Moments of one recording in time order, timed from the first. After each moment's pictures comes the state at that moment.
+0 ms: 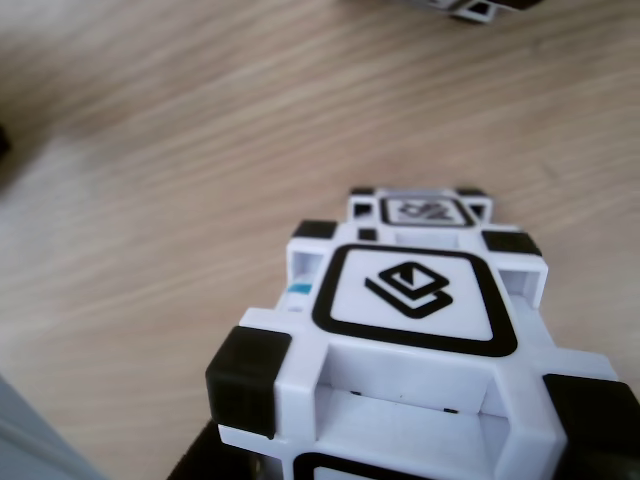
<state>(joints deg) 26.3 87.8 86.9 102.8 -13.9</state>
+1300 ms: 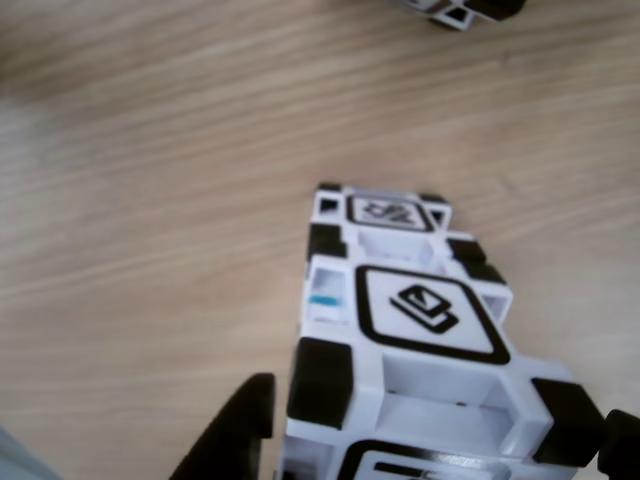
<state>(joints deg) 25.6 87.8 86.9 100.6 -20.0</state>
